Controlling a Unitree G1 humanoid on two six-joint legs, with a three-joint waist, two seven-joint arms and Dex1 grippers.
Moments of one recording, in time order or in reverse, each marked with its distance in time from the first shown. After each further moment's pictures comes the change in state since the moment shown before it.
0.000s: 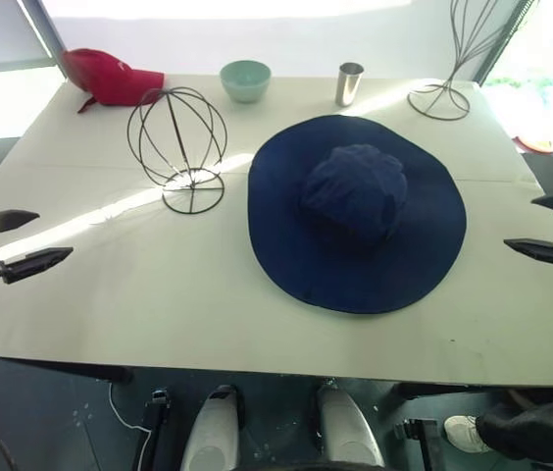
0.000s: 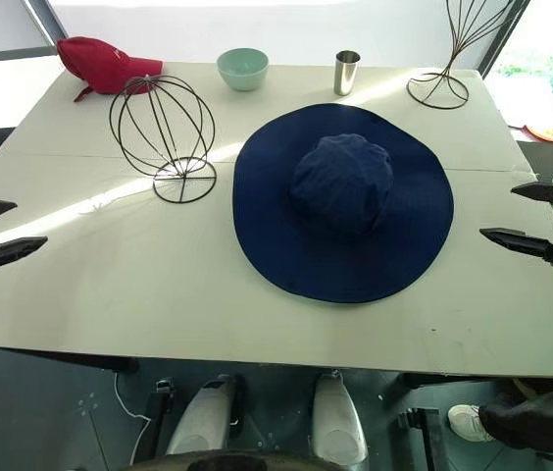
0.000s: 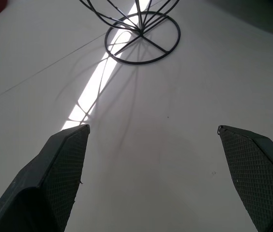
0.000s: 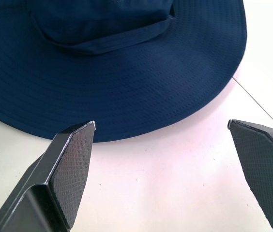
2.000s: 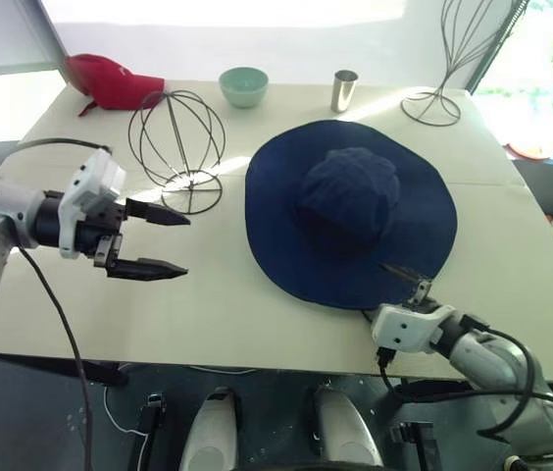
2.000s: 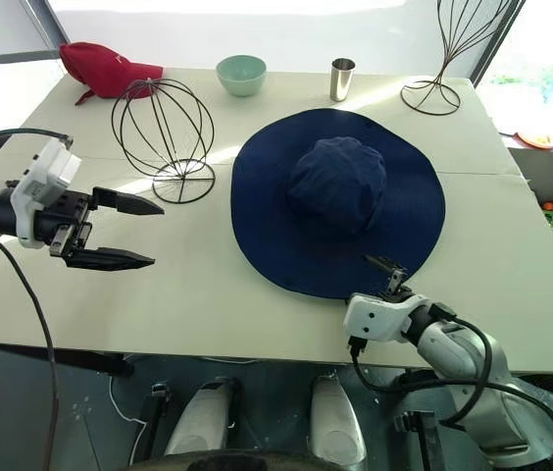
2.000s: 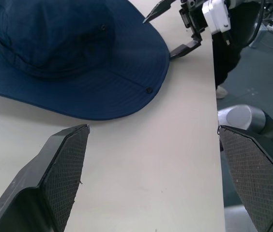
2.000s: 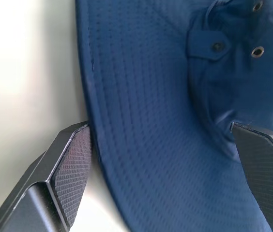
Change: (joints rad) left arm -0.509 -0.062 -0.532 -0.193 -0.151 0.177 -0.278; right arm 0.380 0.537 0.471 -0.649 -0.843 -0.320 -0.759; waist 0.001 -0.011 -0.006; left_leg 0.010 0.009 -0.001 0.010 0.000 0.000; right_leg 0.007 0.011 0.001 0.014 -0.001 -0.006
